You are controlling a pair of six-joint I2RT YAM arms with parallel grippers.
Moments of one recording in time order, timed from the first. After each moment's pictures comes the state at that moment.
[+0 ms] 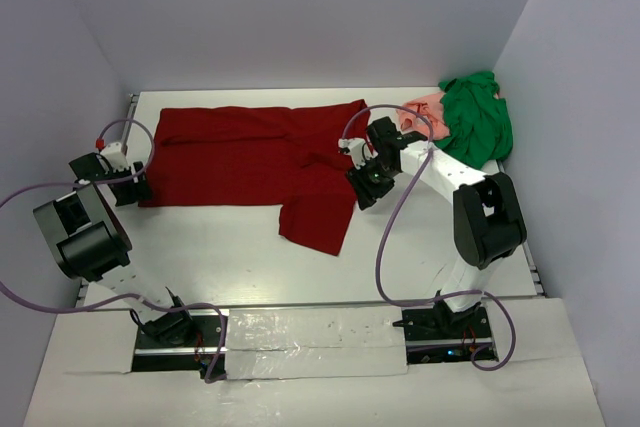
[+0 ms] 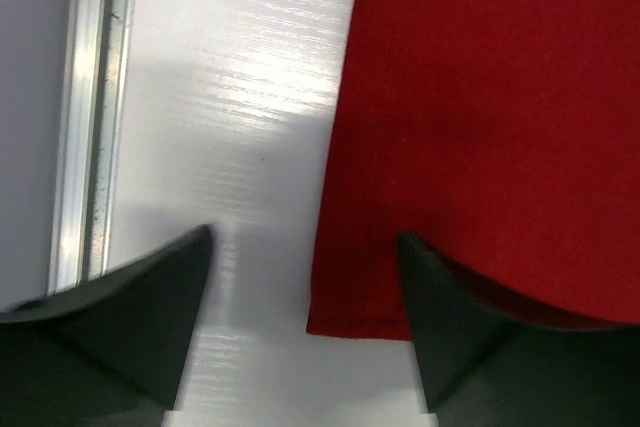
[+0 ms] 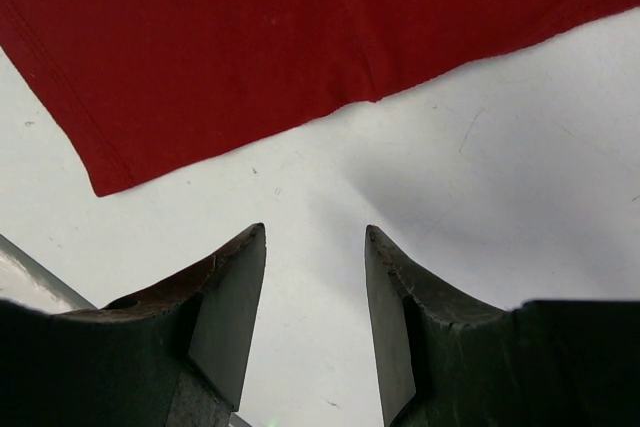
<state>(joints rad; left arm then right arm) 0.53 1.75 0.91 0.00 0.29 0.25 0.38 1.72 1.23 -0.79 -0.32 -0.32</state>
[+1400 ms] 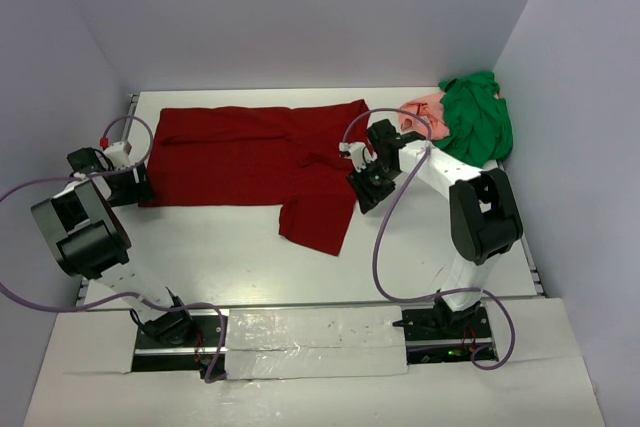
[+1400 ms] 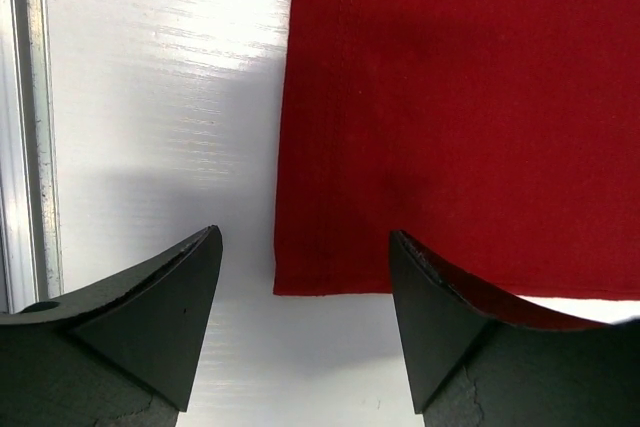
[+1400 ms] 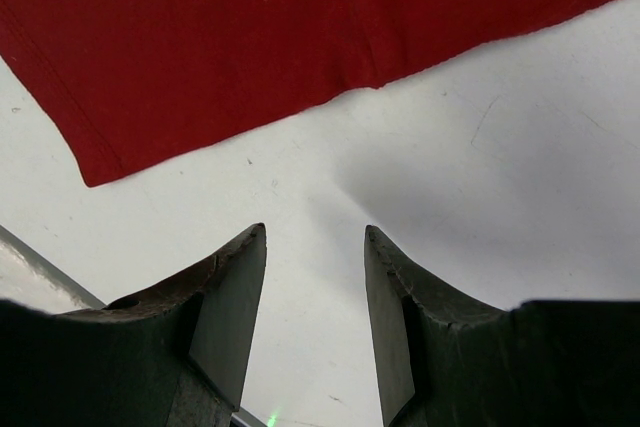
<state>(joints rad) 0.53 1.77 1.01 -0.25 0.35 0.30 0.37 1.76 1.23 -0.81 -0.32 -0.33</state>
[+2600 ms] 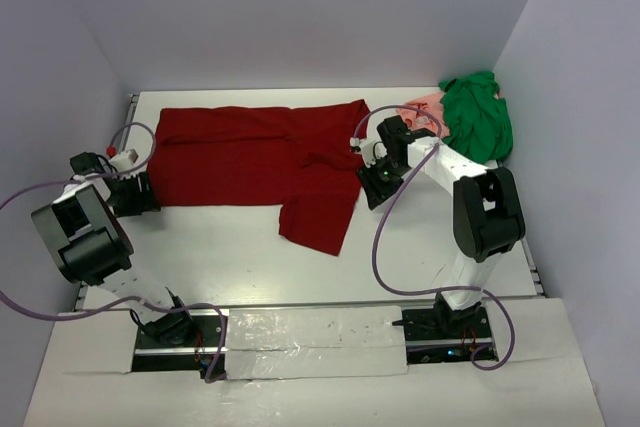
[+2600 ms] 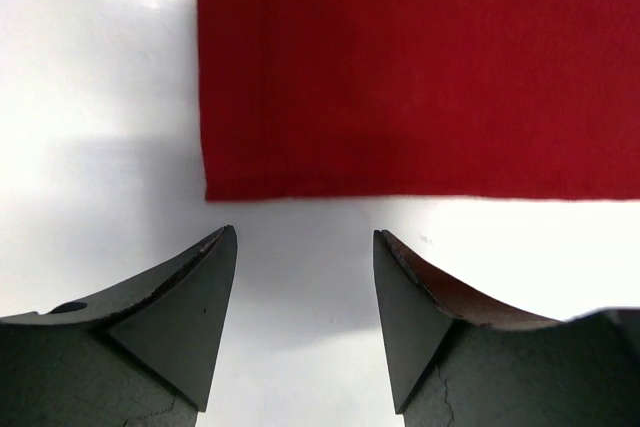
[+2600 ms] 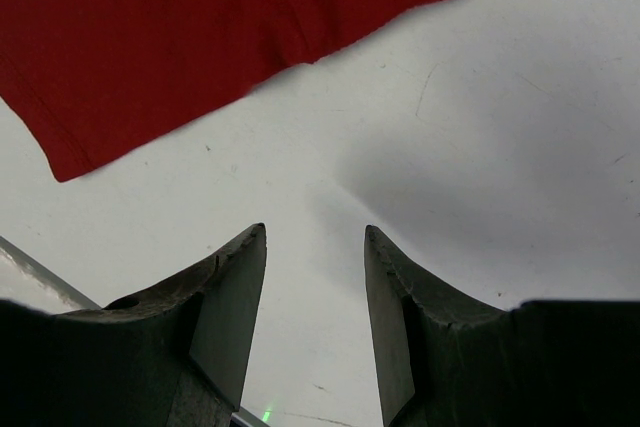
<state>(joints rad) 0.53 1.72 1.01 -0.45 0.37 0.33 0.30 1.77 1.24 -0.83 -0.33 -0.35</state>
